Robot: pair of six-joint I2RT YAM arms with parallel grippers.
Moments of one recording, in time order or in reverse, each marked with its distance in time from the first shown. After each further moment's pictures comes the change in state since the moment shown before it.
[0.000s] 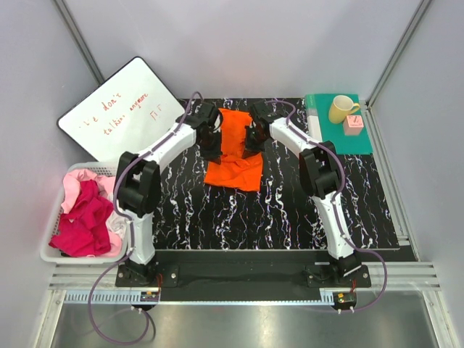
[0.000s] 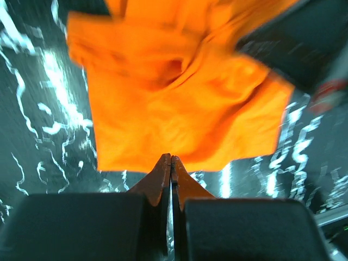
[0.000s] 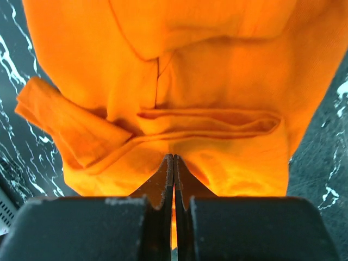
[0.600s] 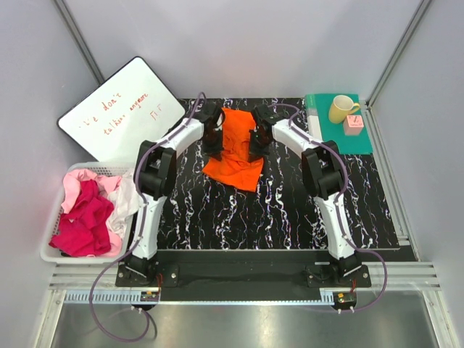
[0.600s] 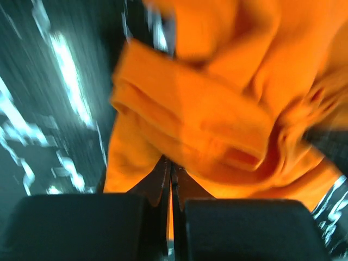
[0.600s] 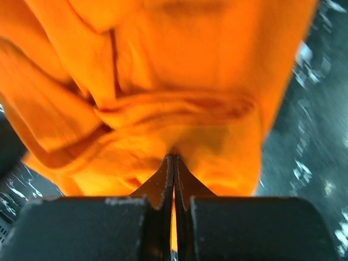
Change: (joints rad) left arm 0.045 0.296 0.188 -0.015 -0.012 0.032; right arm -0.008 -0.021 -0.063 -0.014 0.057 0.004
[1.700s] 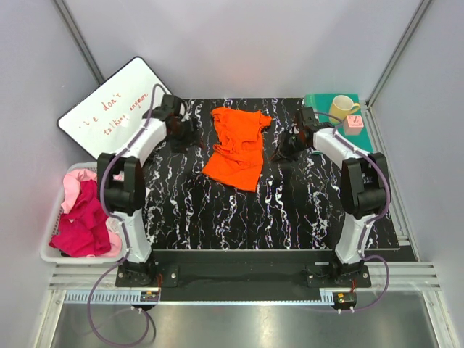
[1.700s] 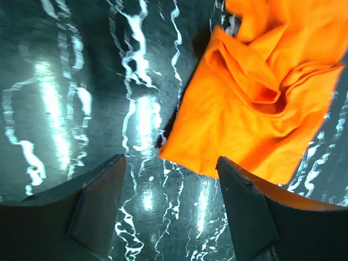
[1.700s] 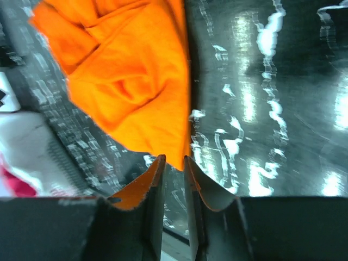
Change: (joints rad) left arm 0.185 -0.328 -0.253 0.081 0.083 0.031; right arm -0.202 -0.463 -0.552 0.178 -0.216 0.113
